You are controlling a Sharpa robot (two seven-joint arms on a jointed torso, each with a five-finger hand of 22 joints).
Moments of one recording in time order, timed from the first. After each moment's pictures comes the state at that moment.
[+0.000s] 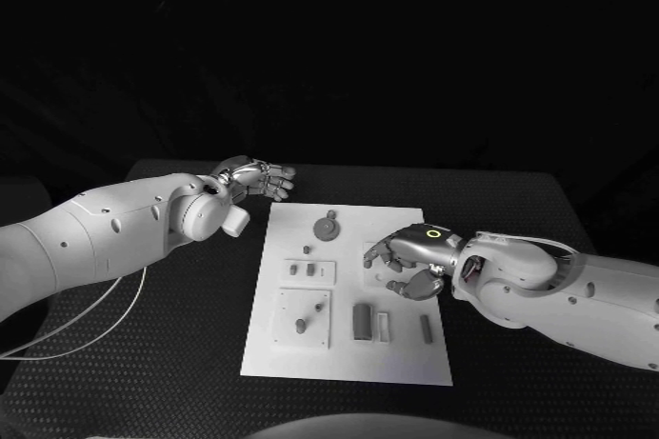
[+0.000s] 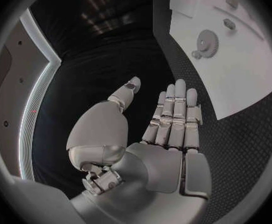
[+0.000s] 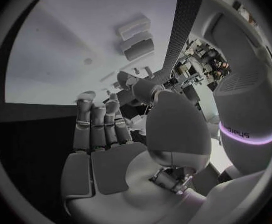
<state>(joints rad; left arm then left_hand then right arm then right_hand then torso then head) 1.26 -0.71 -0.14 1.09 -0.19 -0.10 0.12 0.97 -0.09 0.44 -0.22 0.11 0.81 0.19 0.25 0.52 1.10 0.15 0.07 0.21 0.95 0.09 0.53 0.52 0.04 0.66 -0.01 0.63 1.24 1.23 -0.82 -0.25 1.60 -1.61 -0.29 0.06 1.14 -0.29 0.84 -0.20 0.05 0.81 0.12 0.21 0.60 0.79 0.03 1.42 0.74 0.85 -0.04 1.48 0.92 0.24 0.93 0.04 1.14 1.30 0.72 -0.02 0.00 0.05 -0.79</state>
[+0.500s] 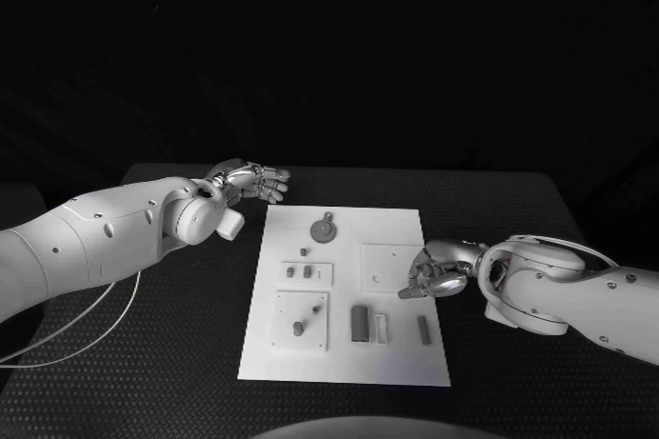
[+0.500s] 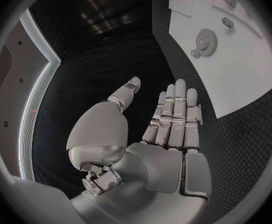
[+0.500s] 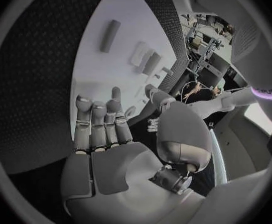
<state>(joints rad) 1.26 -0.71 -0.14 1.09 -0.19 -0.10 0.12 0.97 -0.09 0.44 -0.22 0.11 0.80 0.19 0.25 0.52 1.10 0.15 0.07 0.21 0.95 0.09 0.53 0.52 0.04 0.66 -0.01 0.63 1.24 1.24 -0.93 -0.25 1.66 -1.25 -0.09 -0.28 0.81 -0.25 0.55 0.03 0.15 0.97 0.11 0.31 0.68 0.86 0.01 1.40 0.69 0.91 -0.08 1.46 0.88 0.24 0.96 -0.01 1.12 1.26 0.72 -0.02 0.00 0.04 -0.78</state>
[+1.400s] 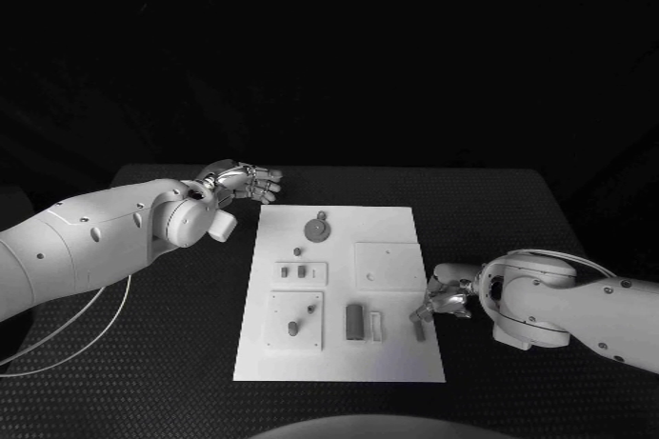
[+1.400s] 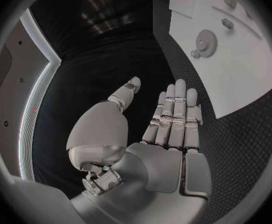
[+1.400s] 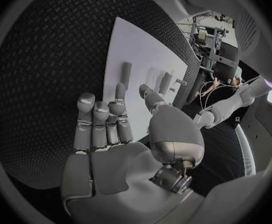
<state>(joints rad) 1.26 -0.72 -0.14 1.10 -0.19 -0.10 0.12 0.97 -0.09 0.44 -0.22 0.11 0.80 0.19 0.25 0.52 1.10 0.15 0.07 0.21 0.95 0.09 0.53 0.53 0.04 0.66 -0.01 0.63 1.24 1.20 -0.96 -0.25 1.70 -1.16 0.00 -0.50 0.85 -0.07 0.30 -0.16 0.26 1.09 0.06 0.29 0.70 0.99 -0.04 1.42 0.71 1.00 -0.12 1.47 0.86 0.23 0.99 -0.03 1.15 1.26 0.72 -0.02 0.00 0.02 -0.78</state>
